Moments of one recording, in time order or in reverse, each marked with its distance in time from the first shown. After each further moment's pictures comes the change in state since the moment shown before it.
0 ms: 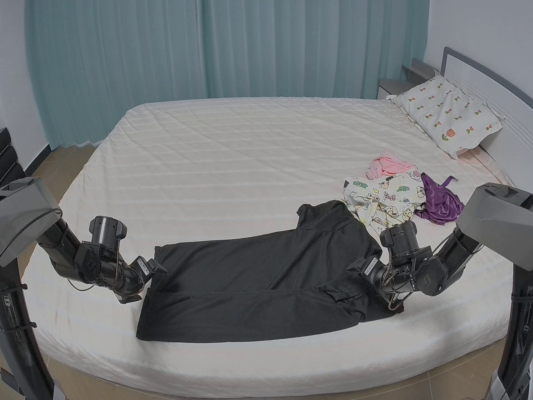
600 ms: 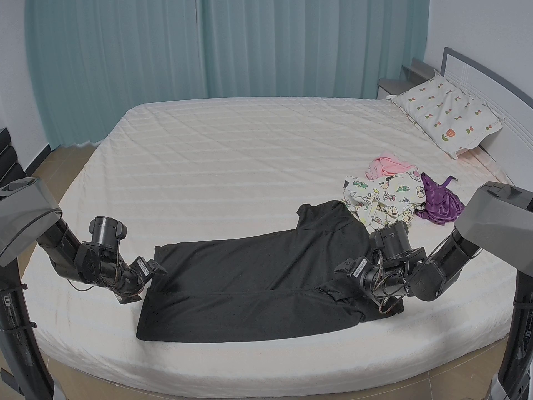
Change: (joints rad) left arm 0.000 0.000 0.002 0.000 0.002 0.001; right arm 0.081 -0.040 0.011 0.001 -0.004 0.038
